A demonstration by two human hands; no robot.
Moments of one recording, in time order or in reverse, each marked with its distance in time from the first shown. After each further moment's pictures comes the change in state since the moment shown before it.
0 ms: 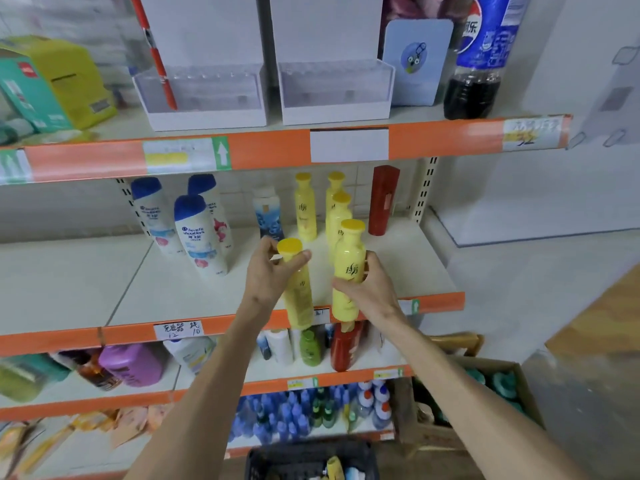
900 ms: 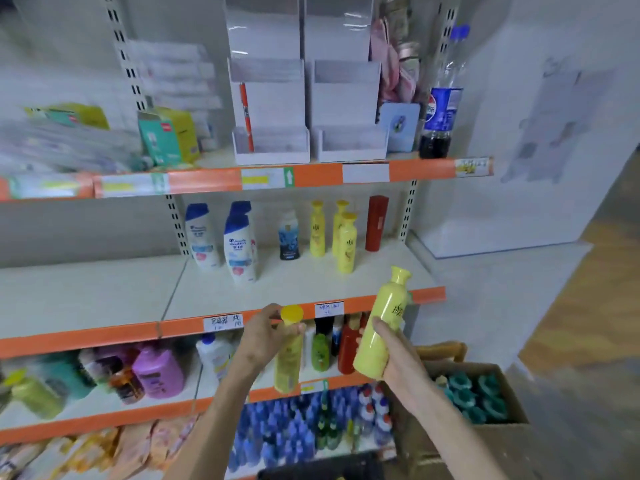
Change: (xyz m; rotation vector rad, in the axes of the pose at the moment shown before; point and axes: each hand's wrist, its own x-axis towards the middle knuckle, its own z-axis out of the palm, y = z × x) left_hand -0.128 -0.036 -0.122 0.273 -0.220 0.036; right_hand -0.199 -0.001 0.022 0.822 0.012 0.353
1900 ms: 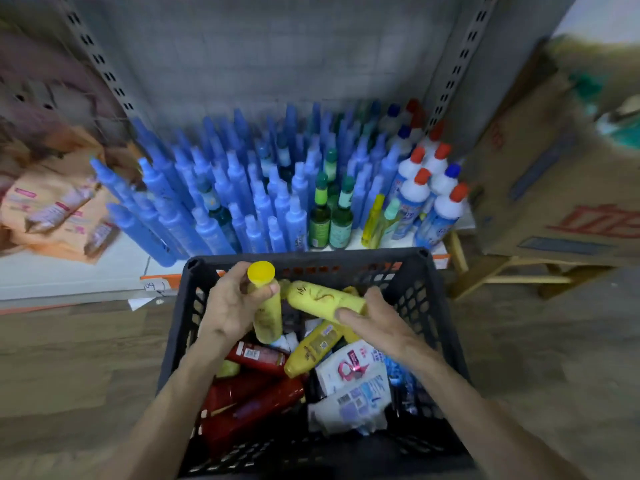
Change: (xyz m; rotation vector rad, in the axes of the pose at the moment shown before) left_hand -0.038 -0.718 0.373 0.034 0.001 -0.274; right_hand 0.322 0.671 -0.348 -1.172 -0.258 0.215
